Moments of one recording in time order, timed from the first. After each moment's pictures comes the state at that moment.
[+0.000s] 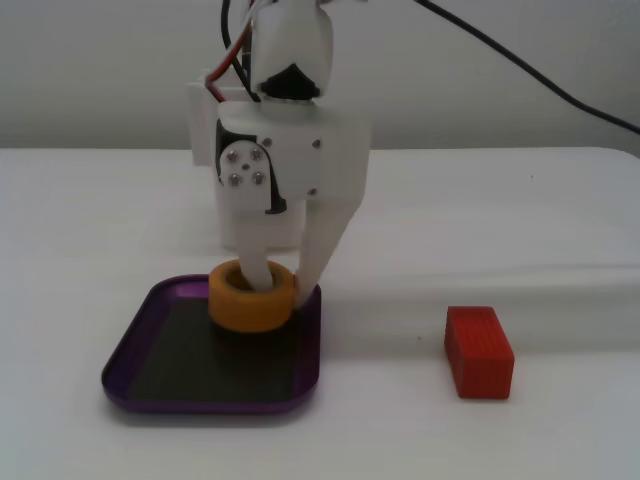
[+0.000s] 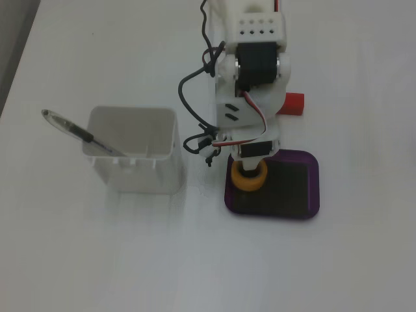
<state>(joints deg) 0.5 51.2 46.7 75.8 -14.6</state>
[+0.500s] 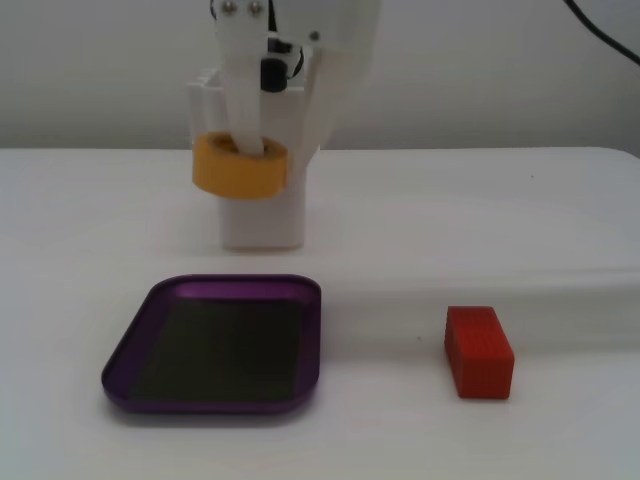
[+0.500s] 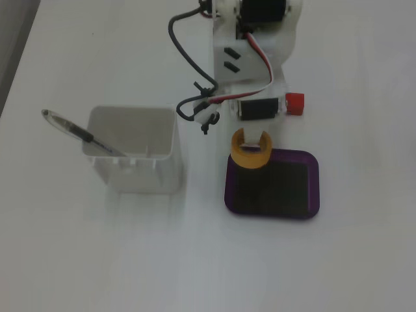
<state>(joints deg) 0.7 55.0 25.0 96.2 -11.6</state>
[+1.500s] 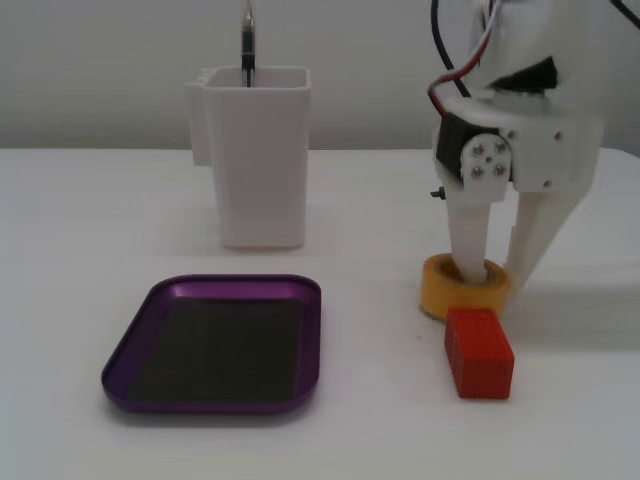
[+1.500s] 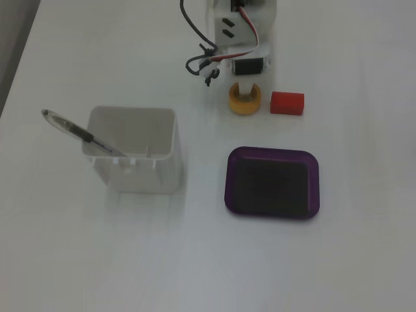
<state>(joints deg) 0.7 101.2 121.1 54.3 -10.5</state>
